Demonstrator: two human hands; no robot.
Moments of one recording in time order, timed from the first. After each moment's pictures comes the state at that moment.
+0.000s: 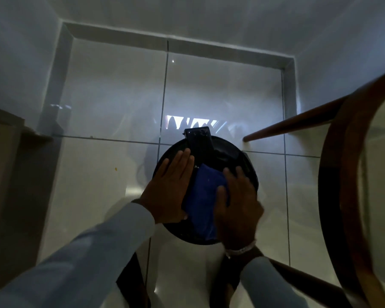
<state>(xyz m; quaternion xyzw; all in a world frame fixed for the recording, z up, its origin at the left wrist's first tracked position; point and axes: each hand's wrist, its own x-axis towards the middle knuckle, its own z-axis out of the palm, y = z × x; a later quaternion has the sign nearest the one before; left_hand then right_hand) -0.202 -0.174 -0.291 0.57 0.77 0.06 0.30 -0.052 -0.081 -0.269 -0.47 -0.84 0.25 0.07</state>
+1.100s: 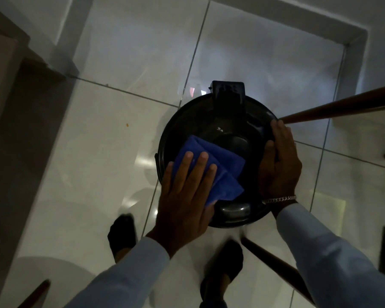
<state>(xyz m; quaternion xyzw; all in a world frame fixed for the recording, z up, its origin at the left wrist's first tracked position) -0.079 -0.214 -0.365 0.43 0.88 0.20 0.01 -0.045 -0.011 -0.345 -0.39 -0.84 0.33 0.17</state>
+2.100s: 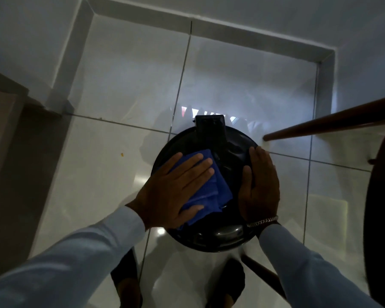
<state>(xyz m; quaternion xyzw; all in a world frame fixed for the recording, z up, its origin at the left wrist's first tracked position) -0.187 -0.188 -0.340 0.65 0.75 0.10 0.08 -0.046 -0.008 -0.352 -0.37 -0.87 0.28 0.16</state>
